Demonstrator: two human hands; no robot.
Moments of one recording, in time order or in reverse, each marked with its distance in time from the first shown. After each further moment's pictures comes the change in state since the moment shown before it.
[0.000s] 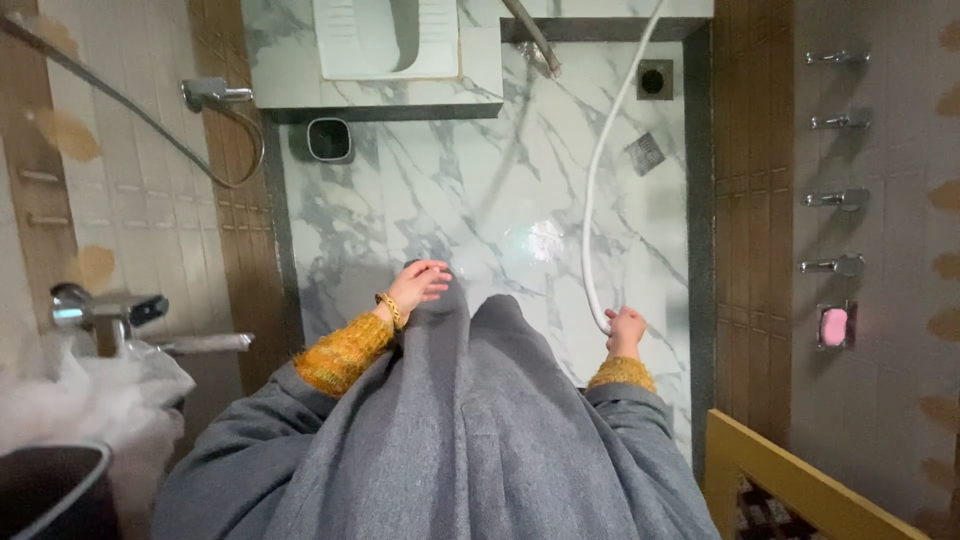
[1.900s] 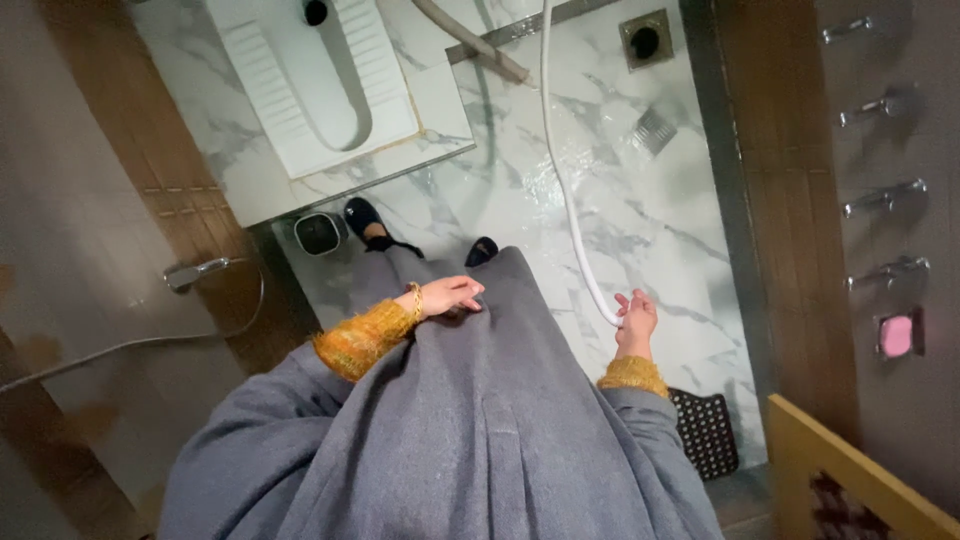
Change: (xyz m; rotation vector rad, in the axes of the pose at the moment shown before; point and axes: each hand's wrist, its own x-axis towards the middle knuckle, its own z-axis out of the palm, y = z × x) left_hand 0.285 0.218 0.068 0.452 -0.584 -0.243; right_hand 0.095 -0.172 0.129 0.416 -0.002 0.184
